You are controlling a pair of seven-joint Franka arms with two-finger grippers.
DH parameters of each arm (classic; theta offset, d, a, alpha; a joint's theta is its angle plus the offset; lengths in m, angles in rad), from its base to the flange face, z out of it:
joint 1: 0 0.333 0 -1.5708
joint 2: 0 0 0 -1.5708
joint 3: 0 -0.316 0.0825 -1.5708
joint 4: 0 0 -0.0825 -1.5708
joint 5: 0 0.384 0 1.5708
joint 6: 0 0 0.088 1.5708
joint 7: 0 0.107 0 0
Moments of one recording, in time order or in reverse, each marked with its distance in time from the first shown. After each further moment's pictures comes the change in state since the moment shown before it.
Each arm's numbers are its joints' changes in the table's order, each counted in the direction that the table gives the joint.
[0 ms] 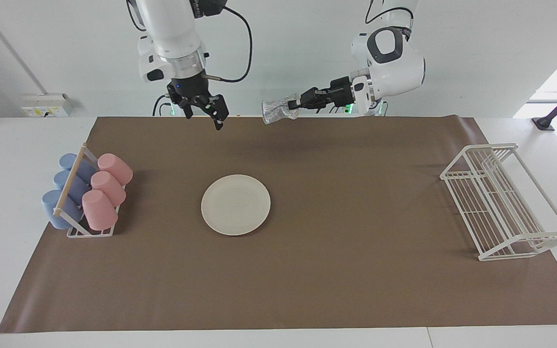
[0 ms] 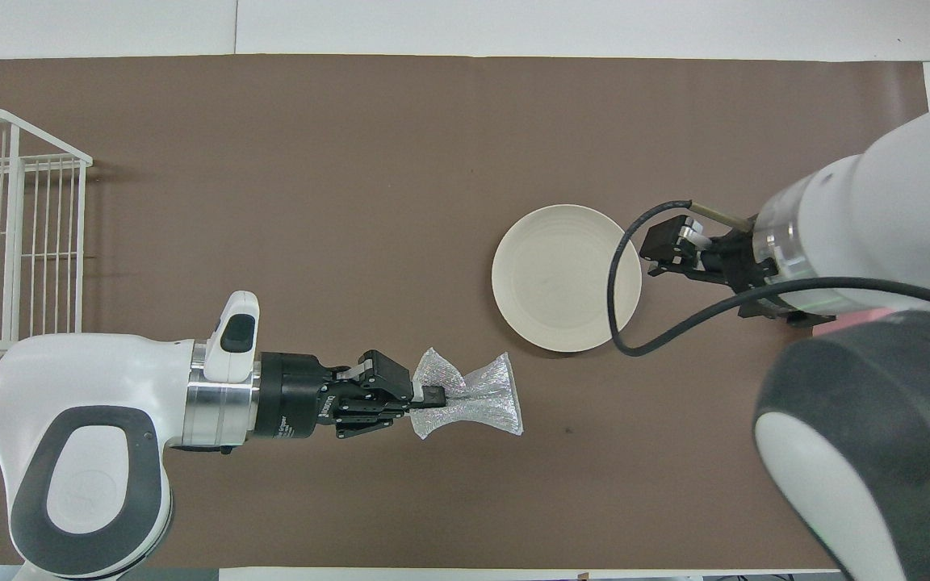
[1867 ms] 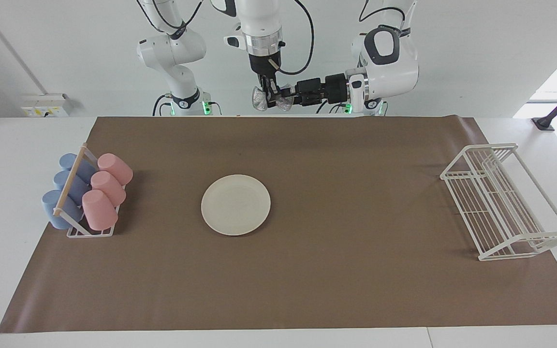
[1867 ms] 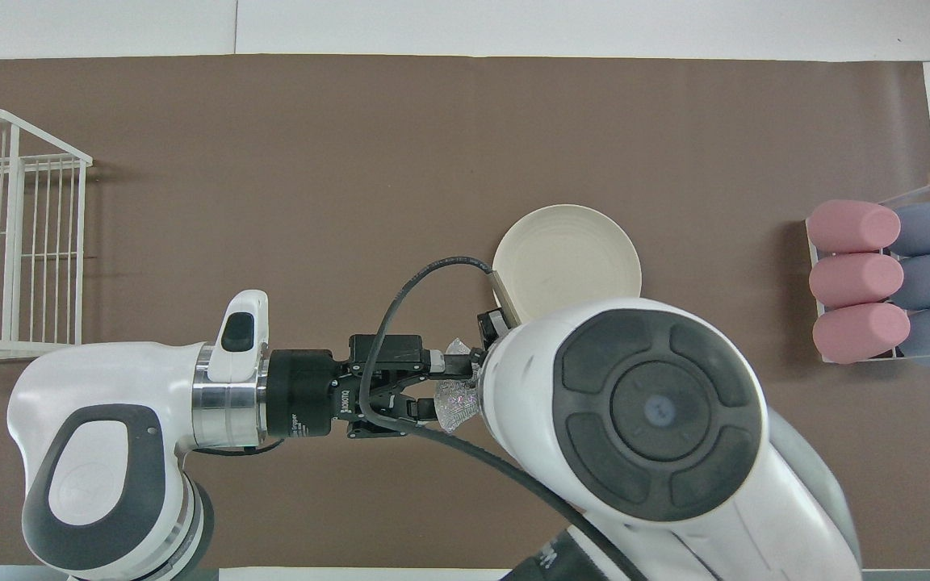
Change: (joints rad) left arm -0.025 0.012 0.002 0.006 -0.330 0.002 0.153; right arm 0.391 0.019 -0.022 -0.002 0.010 0.063 1.286
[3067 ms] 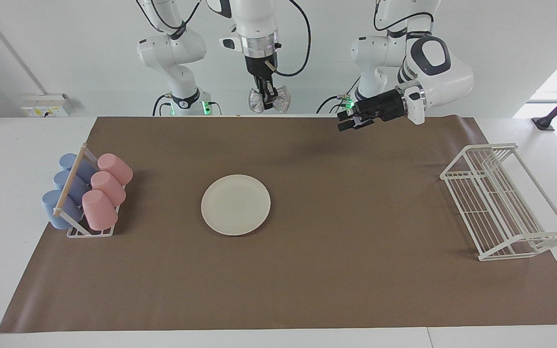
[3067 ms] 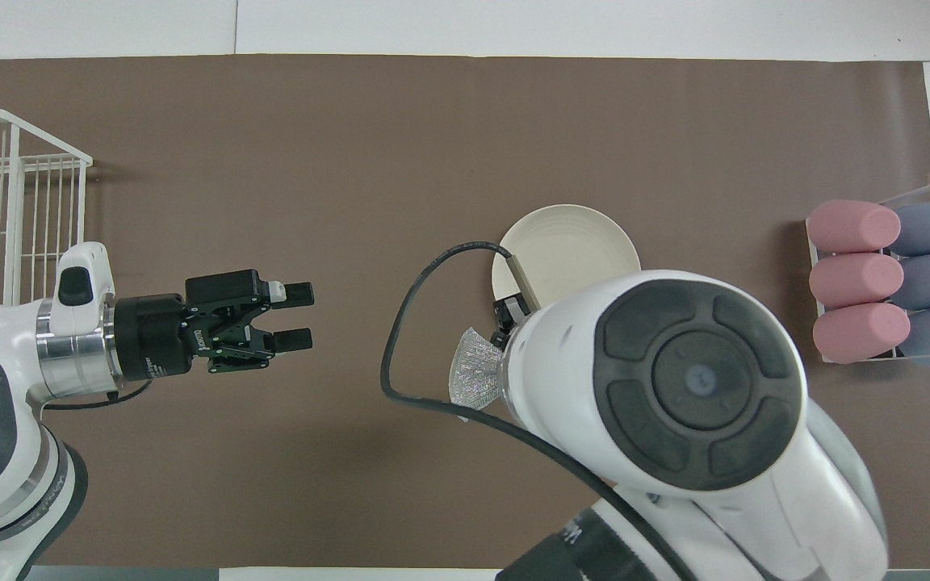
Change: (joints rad) left arm 0.300 0.007 0.019 0.000 0.144 -0.102 0.099; right arm -0.006 0.000 -0.003 0.000 0.000 0.000 -0.012
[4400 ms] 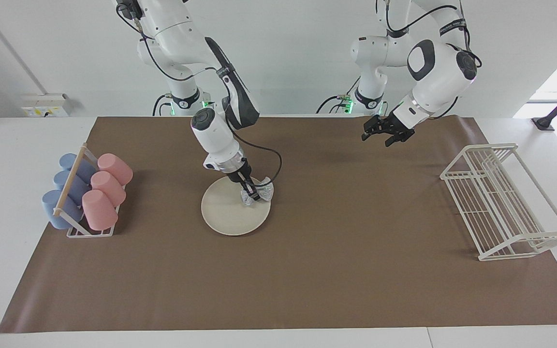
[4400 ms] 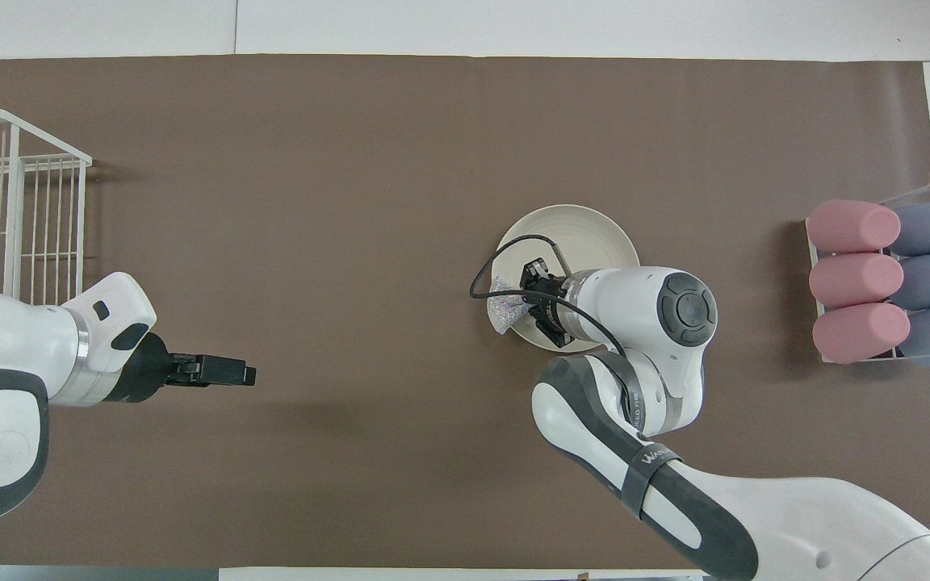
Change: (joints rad) left arm 0.053 0.001 -0.017 -0.012 1.040 0.004 0.110; right arm -0.162 0.298 0.013 -0.524 0.289 1.003 -0.606
